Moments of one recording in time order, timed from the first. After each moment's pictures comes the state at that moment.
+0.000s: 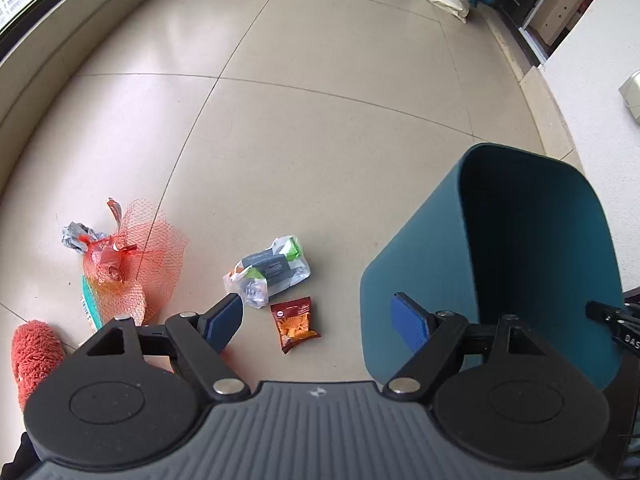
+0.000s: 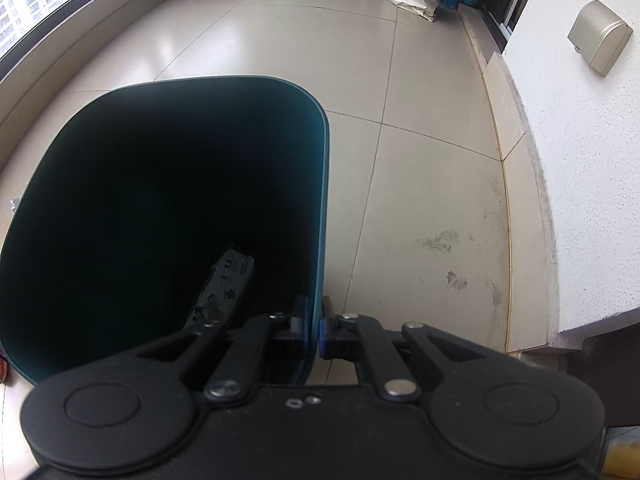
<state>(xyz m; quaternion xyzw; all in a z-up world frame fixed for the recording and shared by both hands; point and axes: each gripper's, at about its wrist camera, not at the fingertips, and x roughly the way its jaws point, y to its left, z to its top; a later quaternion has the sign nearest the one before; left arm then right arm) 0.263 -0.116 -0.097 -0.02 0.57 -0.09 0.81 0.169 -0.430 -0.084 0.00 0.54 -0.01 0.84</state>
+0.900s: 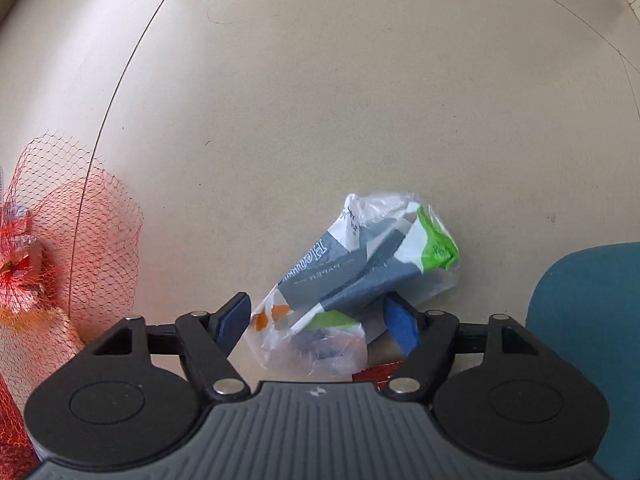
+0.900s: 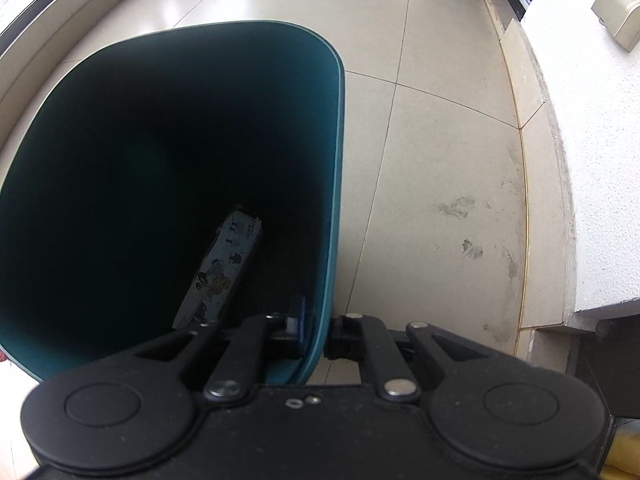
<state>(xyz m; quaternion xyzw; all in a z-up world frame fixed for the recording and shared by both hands) 0.374 -0.093 -0.345 0.02 0.69 -0.03 0.72 0.187 -0.429 -0.112 0.00 0.59 0.00 0.81</state>
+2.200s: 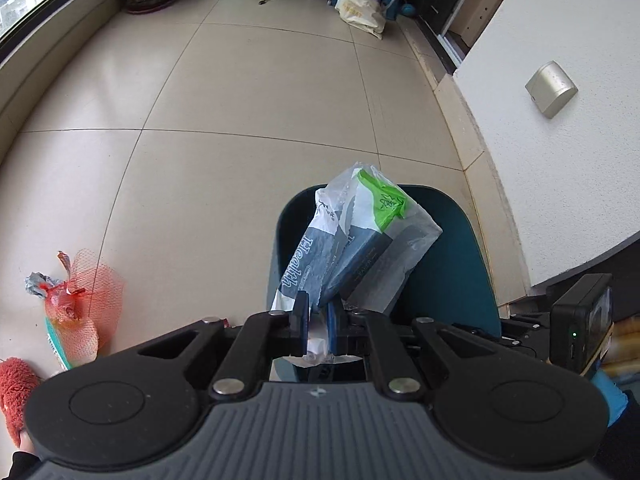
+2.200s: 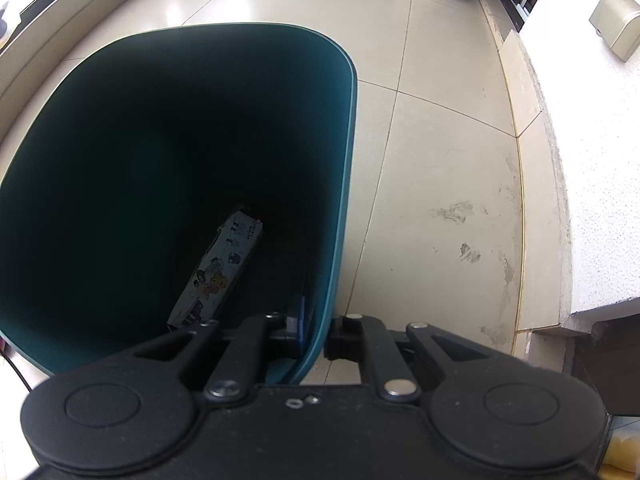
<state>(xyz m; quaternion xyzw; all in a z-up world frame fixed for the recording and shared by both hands) 0.223 -0.192 -0.013 -0.02 0.54 -0.18 0.82 0.176 -0.421 -0.117 -0.01 0.58 0.00 0.82</state>
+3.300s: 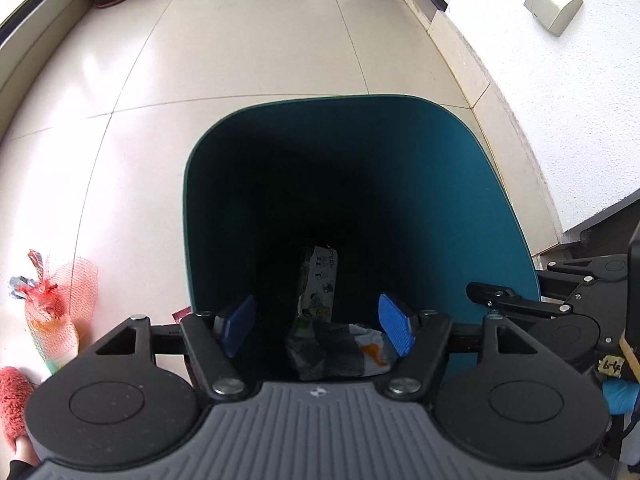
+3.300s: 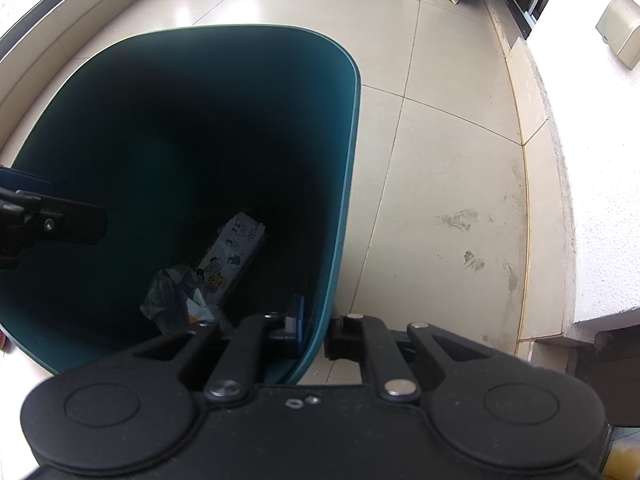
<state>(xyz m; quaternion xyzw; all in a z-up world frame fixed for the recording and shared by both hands) 0.206 -0.260 -0.084 0.06 0.56 -0.18 0.81 0.166 -0.422 -0.114 -0.01 0.57 0.02 0.82</state>
